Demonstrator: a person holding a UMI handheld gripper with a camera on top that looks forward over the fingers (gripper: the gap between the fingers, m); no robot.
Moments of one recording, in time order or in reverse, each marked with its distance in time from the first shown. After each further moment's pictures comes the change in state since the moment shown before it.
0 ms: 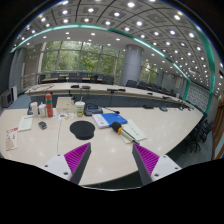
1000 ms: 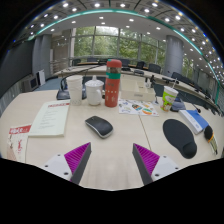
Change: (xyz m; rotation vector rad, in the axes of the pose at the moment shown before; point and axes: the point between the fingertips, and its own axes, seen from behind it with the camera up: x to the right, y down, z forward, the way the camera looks) arm -0.507 0.043 0.270 -0.119 -0.376 -0.112
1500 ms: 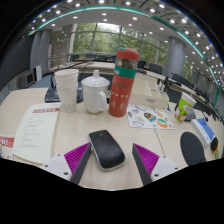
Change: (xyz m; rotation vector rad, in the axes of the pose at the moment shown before) arm -0.025 -0.040 0.121 -0.022 0.047 -0.040
